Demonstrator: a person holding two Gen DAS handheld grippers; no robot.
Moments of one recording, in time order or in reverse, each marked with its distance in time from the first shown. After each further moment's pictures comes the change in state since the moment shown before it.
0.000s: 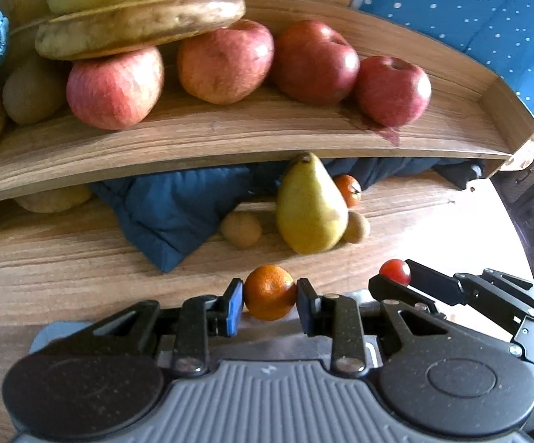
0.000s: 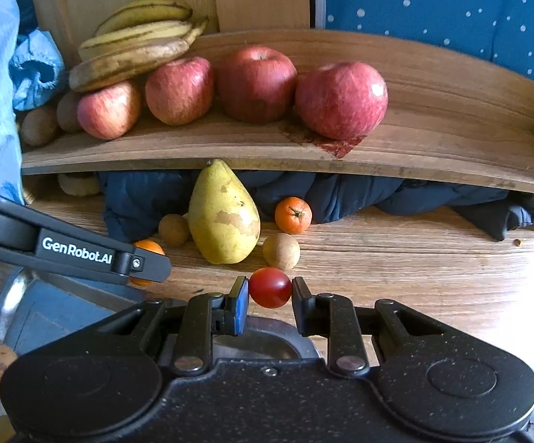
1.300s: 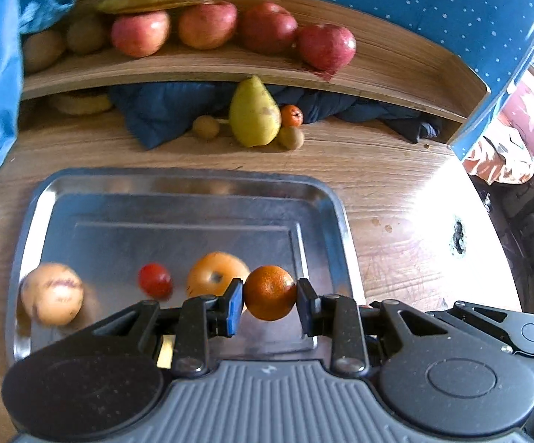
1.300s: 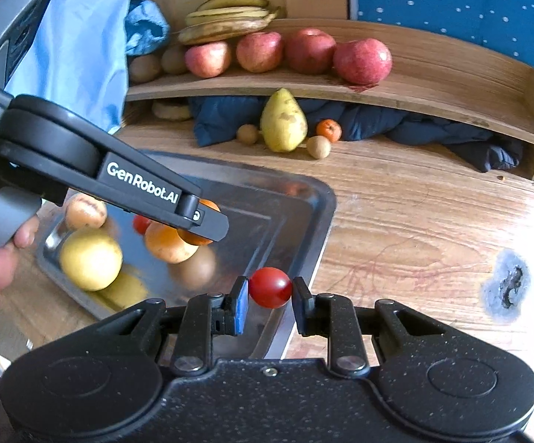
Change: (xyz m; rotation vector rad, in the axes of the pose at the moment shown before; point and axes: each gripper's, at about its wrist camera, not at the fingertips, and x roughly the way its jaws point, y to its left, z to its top) left arm -0.058 -0.065 -0.112 -0.098 -0.061 0.042; right arm -0.103 -0.009 -0.101 -0.132 0.041 0.174
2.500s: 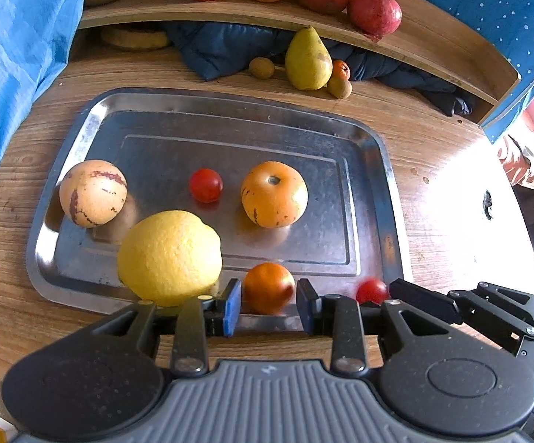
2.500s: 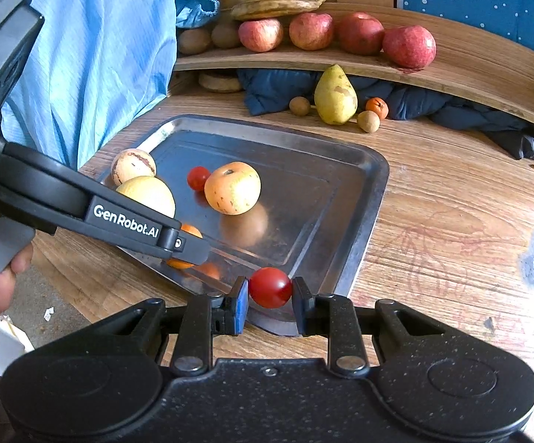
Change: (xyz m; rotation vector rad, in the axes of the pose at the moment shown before) left arm -0.008 0.025 -0.047 -0.099 0.075 0.070; right arm -0.007 0.026 -0.024 -0.047 0.037 0.070
